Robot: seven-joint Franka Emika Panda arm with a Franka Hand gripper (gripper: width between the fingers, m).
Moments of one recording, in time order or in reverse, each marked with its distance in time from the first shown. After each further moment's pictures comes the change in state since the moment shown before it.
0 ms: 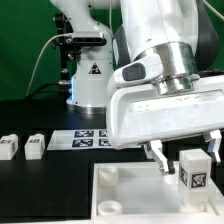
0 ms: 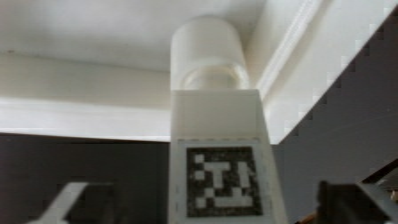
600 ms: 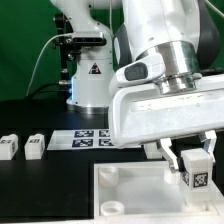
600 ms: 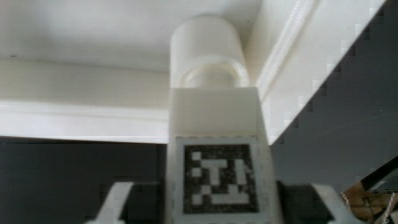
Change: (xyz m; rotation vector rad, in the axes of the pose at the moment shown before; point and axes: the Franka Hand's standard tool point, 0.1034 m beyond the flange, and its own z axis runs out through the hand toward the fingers) arm 0.000 -0.003 -0.001 0.004 -0.010 0.007
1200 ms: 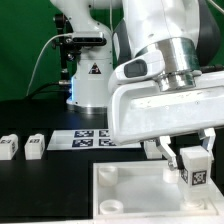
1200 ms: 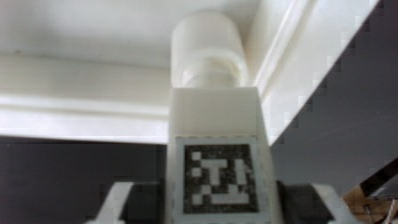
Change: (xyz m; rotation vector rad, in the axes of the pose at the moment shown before) arm -0.001 -0.001 -0.001 0.003 -0.027 0.000
